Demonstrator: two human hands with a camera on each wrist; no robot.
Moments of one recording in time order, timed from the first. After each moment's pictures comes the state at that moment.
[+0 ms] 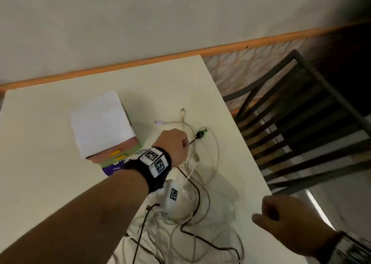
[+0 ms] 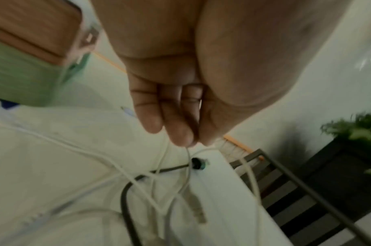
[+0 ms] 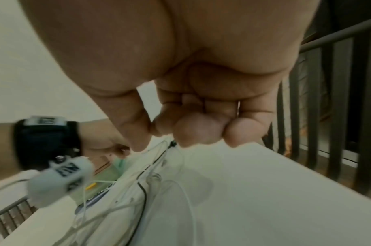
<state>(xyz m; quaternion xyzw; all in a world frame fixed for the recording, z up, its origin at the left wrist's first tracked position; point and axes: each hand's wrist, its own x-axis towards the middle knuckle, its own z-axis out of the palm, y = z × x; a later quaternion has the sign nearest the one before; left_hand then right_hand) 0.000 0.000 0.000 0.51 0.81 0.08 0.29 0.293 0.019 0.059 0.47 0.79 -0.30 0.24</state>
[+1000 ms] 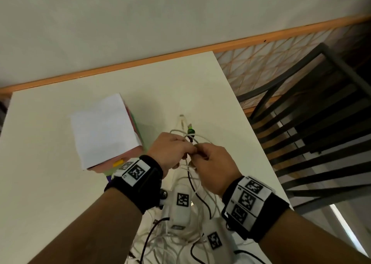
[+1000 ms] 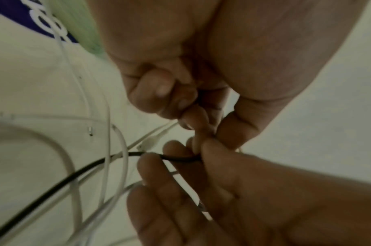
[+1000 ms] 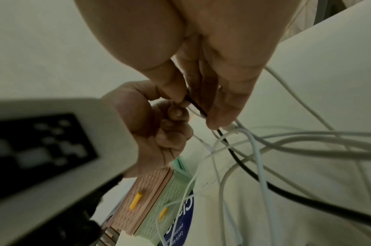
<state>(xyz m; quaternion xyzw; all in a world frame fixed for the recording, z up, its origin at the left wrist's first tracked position) -0.016 -0.002 0.003 0.18 0.75 0.41 0.48 0.114 0.047 0.005 0.42 0.74 -0.52 -0.06</state>
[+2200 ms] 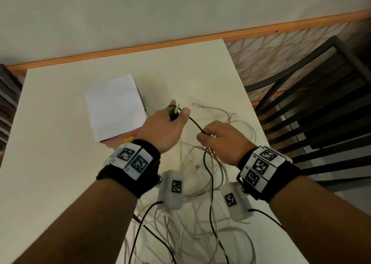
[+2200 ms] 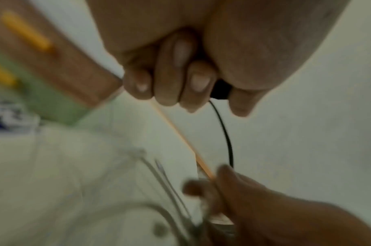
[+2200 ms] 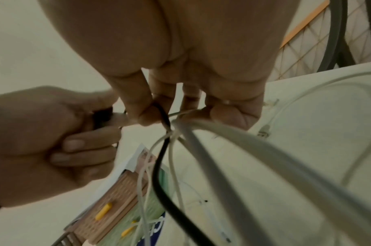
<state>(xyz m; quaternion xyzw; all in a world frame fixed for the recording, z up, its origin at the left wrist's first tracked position) -0.021 -0.034 0.037 0.36 0.85 0.22 0.31 0.121 0.066 0.017 0.34 0.82 -0.47 0.04</state>
